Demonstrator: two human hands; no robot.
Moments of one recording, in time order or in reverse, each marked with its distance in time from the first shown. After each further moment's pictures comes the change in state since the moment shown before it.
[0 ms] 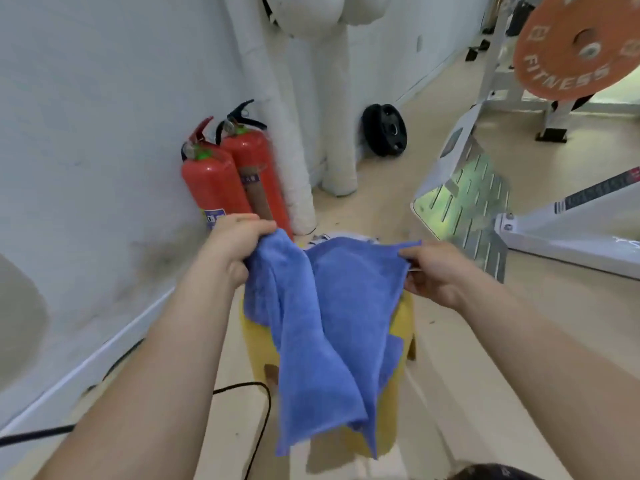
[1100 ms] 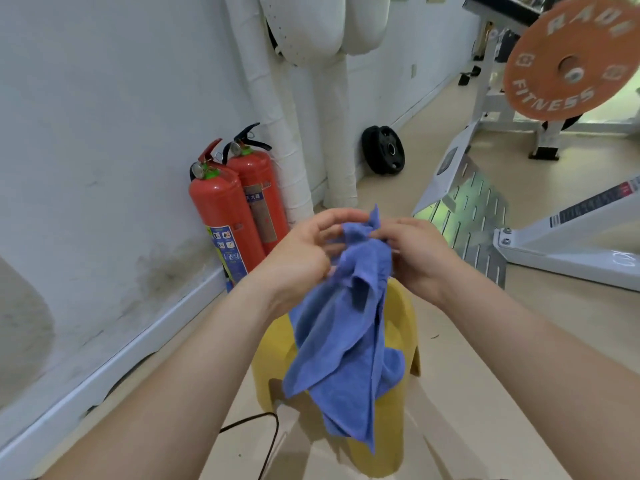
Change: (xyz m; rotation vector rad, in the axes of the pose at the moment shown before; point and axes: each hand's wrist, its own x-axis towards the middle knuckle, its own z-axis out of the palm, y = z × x) left_hand -0.075 0.009 0.033 0.081 -0.659 0.362; right_hand -0.038 -0.024 0.038 0.153 -0.132 -0.270
